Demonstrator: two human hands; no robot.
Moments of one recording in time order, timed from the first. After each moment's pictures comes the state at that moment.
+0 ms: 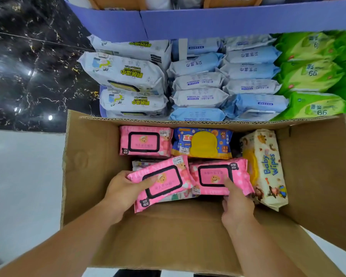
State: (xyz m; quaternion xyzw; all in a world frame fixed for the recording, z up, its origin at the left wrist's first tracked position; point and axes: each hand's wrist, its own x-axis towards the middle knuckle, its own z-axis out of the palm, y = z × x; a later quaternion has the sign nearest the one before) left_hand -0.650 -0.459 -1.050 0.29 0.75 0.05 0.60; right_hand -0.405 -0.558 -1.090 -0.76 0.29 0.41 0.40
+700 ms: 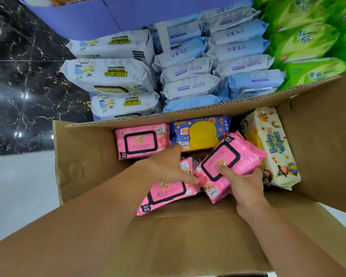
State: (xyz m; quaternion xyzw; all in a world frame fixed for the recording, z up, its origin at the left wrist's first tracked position) left_hand -0.558 -0.397 -1.064 0.68 0.44 -0.34 0.48; right_hand -0.408 -0.564 -1.096 -0.75 0.14 0.47 0.45
